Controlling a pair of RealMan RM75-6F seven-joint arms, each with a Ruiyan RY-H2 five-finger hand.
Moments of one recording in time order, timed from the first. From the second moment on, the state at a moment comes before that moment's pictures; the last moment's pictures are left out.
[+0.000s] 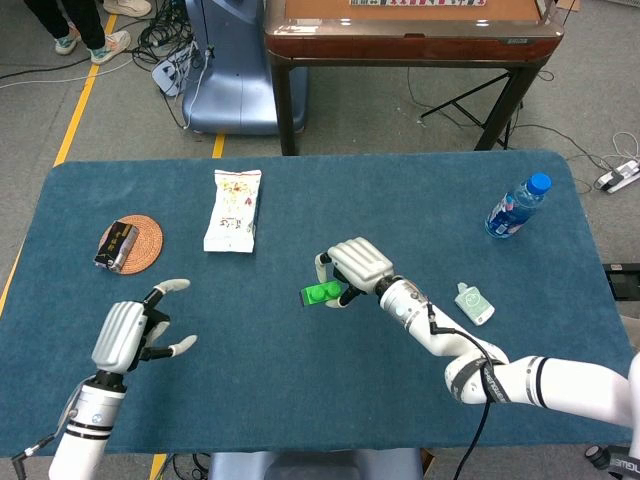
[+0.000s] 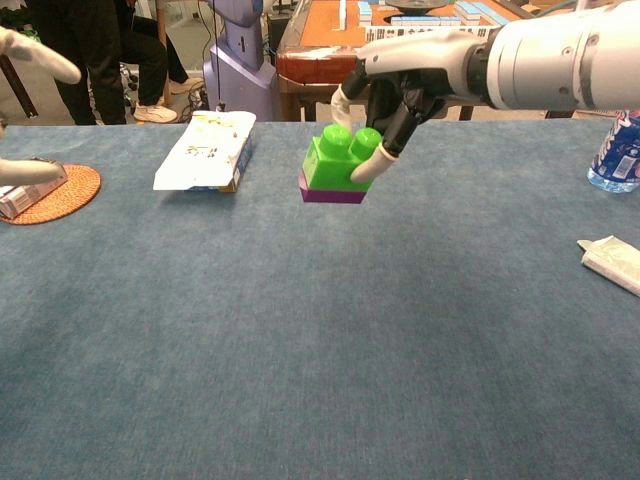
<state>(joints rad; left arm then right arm) -0.30 -1.29 -0.20 -2.00 1.41 1.32 0.07 1.01 -1.30 0.27 -1.68 -0.93 0.67 -0.13</state>
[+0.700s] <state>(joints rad) -0.54 -1.58 -0.34 -2.02 1.07 1.29 0.31 1.04 -1.27 0.34 -1.69 -0.95 0.62 0.05</state>
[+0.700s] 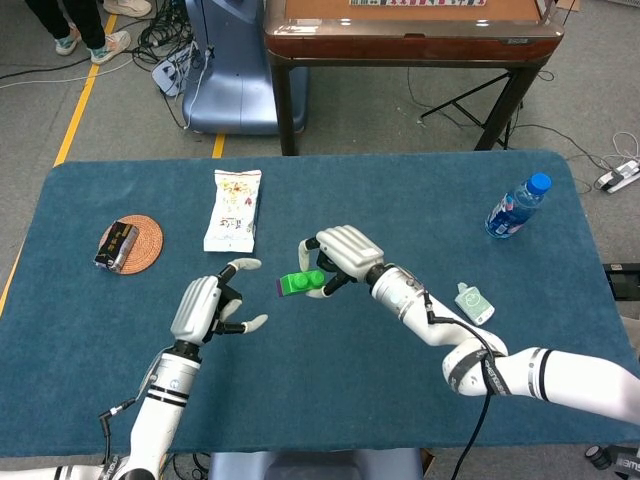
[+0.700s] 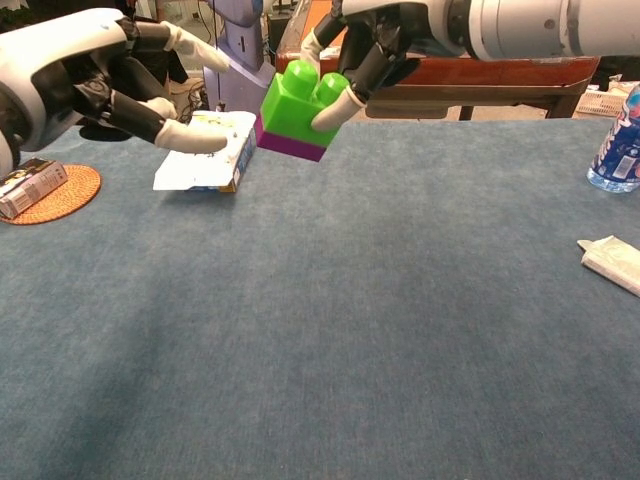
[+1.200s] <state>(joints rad) -0.57 -1.63 -0.34 -1.94 1.03 1.31 0.31 1.07 -1.27 0.33 -1.70 -0.93 0.60 0.08</state>
